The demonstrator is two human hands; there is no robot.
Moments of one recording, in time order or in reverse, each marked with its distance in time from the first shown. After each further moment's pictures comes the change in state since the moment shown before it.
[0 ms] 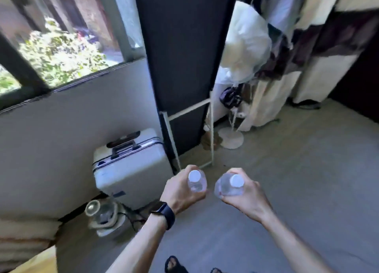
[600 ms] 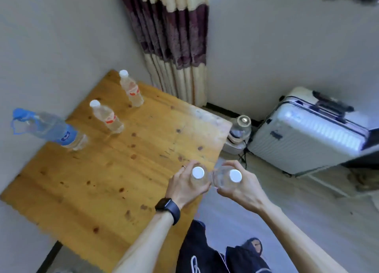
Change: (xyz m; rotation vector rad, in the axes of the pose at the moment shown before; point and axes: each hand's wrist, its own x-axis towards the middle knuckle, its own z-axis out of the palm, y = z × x) left_hand -0.477 -0.324 -0.096 -0.231 0.679 -0.886; right_hand -0.225 -0.195 0.457 -0.327 -1.032 -0.510
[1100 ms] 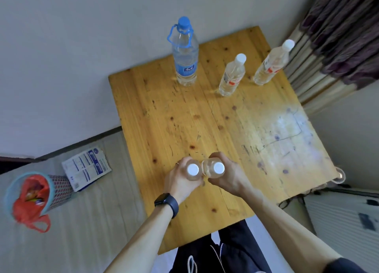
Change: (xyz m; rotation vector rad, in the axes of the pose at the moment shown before) left_hand -0.081 -0.166 -0.050 -0.301 0.319 -0.764; right_hand 0.111 -0.089 0.216 -0.425 -0.671 -0.340
